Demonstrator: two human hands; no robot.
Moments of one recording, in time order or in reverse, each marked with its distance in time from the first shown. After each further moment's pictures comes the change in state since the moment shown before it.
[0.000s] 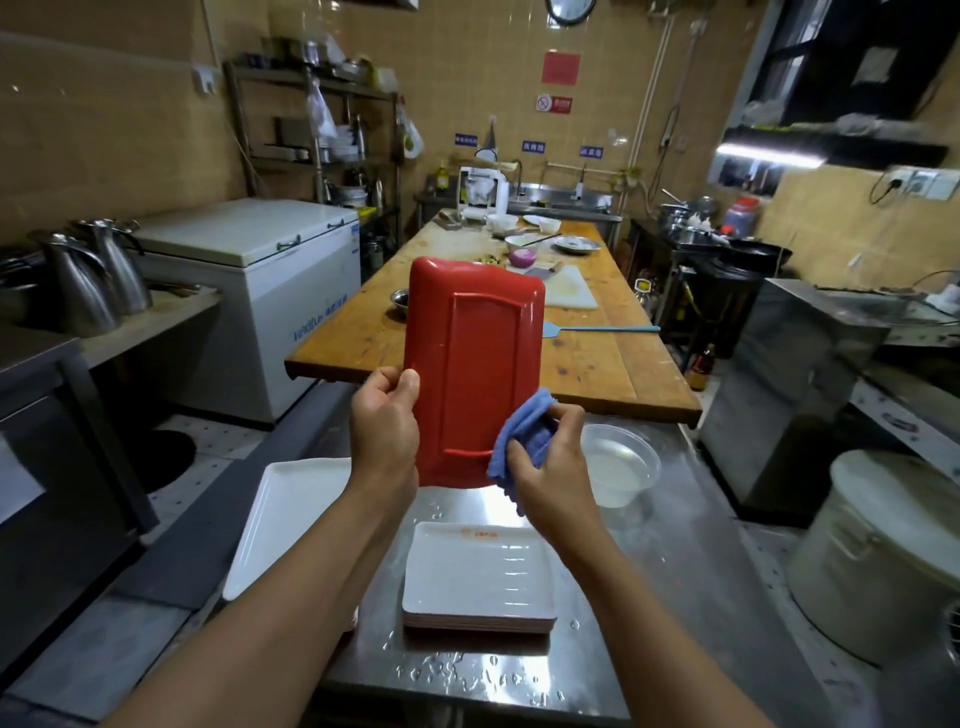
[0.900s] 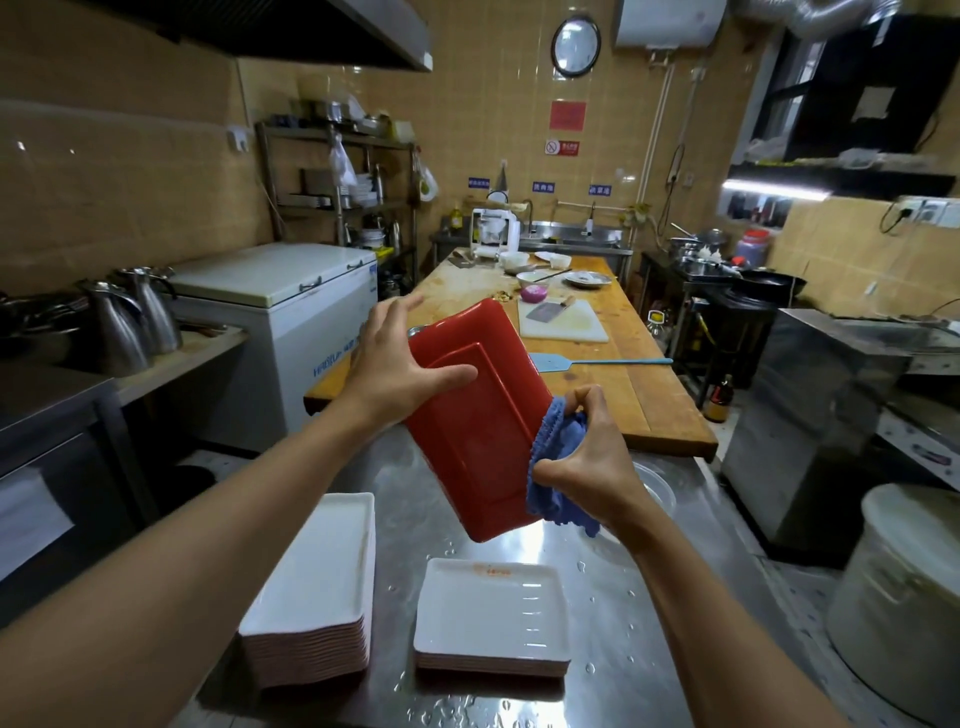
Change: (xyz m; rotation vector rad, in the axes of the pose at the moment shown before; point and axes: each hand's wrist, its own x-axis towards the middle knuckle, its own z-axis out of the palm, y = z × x) left_hand 0.050 0.075 0.004 0.895 -0.310 0.445; right_hand 0.035 -0.023 -0.042 -0.054 -0.103 -0.139
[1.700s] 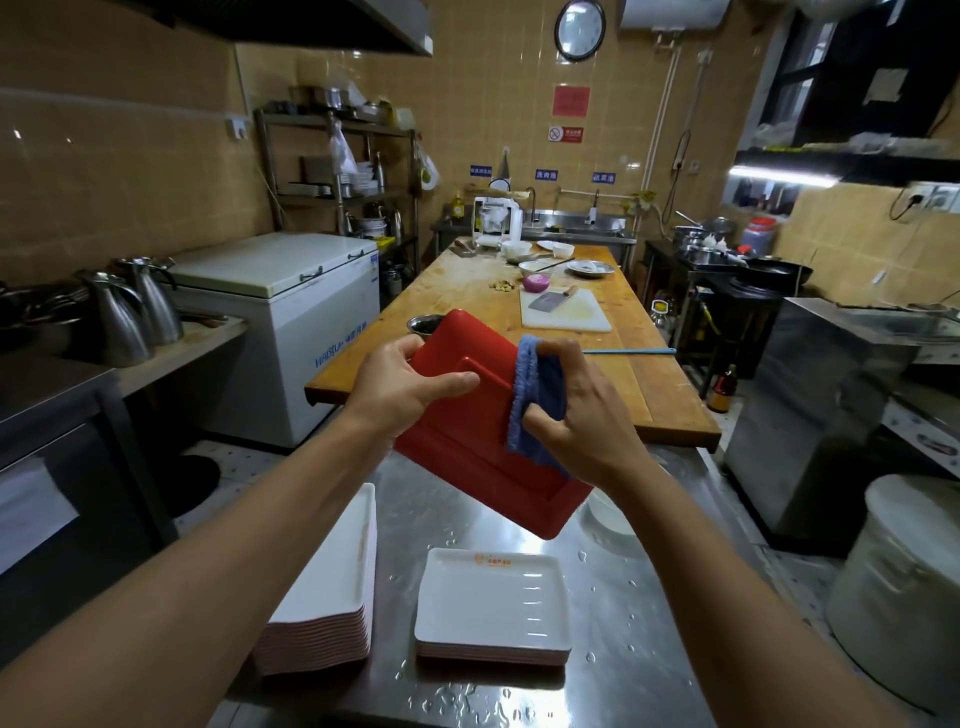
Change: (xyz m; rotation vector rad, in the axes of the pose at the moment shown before) left_hand -0.027 0.009 0.009 -0.550 -0.091 -0.250; right_hand 0.020 -0.022 -0.002 -0.439 0.017 -0.348
